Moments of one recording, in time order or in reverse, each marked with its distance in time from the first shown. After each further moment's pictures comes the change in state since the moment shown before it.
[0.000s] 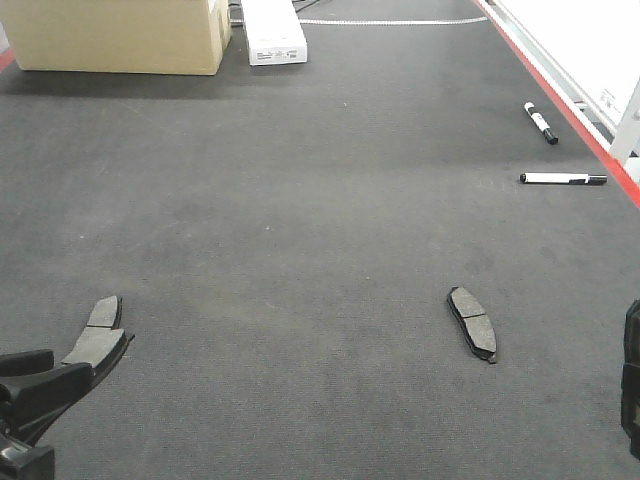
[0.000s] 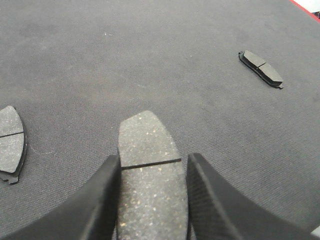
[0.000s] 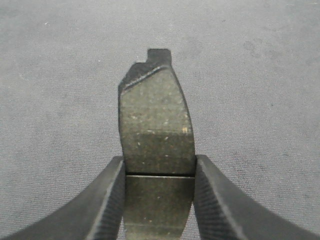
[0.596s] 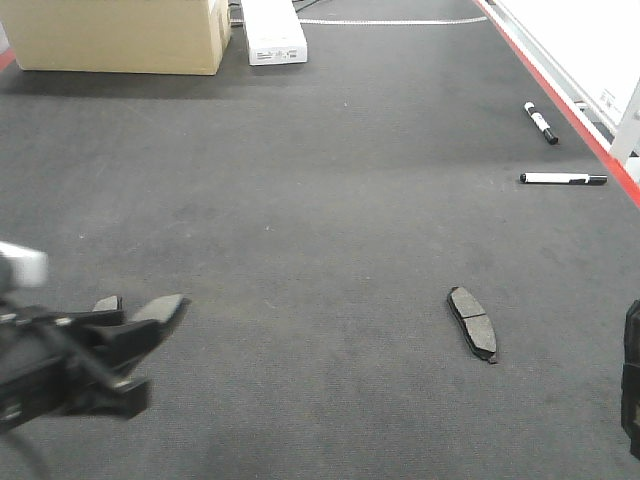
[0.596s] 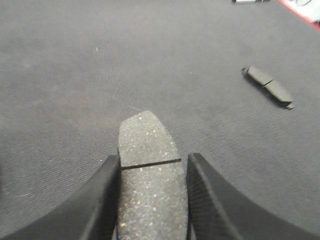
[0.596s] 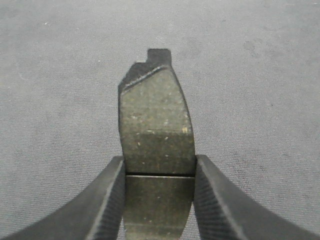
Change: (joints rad) left arm 0.000 0.300 0.000 0.000 -0.309 0.000; right arm 0.000 0.000 0.000 0.000 0.000 0.000
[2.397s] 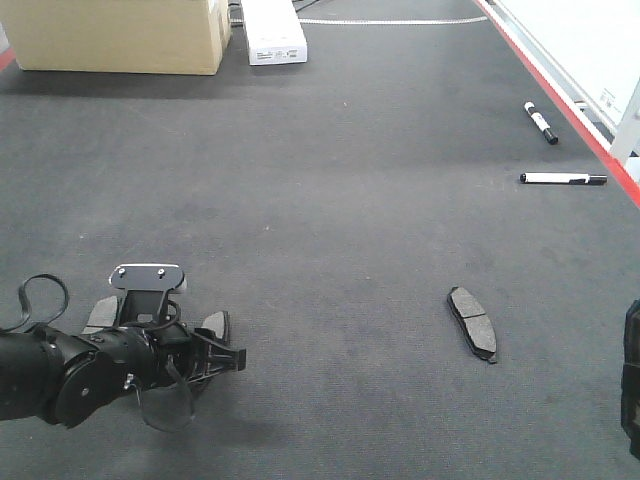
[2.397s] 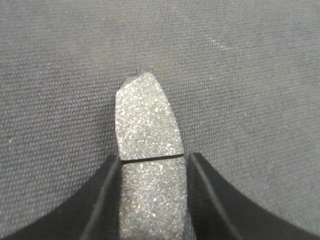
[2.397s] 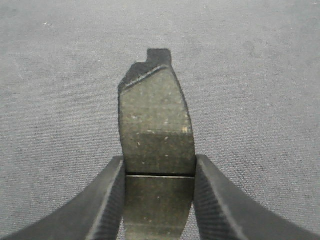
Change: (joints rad) left arm 0.082 0.775 -0.147 -0.015 -0.303 -0.097; right arm 0.000 0.000 0.000 0.000 0.000 0.000
